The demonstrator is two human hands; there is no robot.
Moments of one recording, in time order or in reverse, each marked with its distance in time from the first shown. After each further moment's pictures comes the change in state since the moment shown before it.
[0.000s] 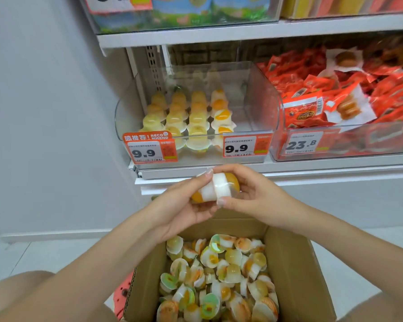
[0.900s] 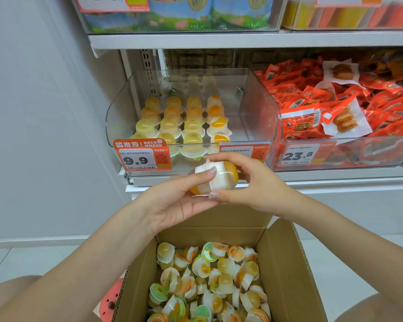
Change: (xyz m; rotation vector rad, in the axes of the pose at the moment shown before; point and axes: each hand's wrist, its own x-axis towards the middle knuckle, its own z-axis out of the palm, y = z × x) left_hand 0.012 0.028 0.008 -0.105 -0.022 -0.037; right_hand 0.030 -0.015 -0.021 -0.253 0.075 -0.014
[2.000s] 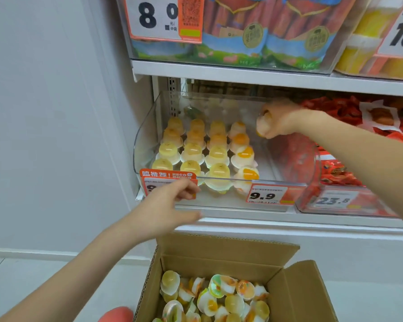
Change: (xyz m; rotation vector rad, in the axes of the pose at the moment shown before) left_hand 0.019 0.051 -0.085 1.305 0.220 0.476; right_hand 0.214 0.009 -0.124 -1.065 0.070 0.273
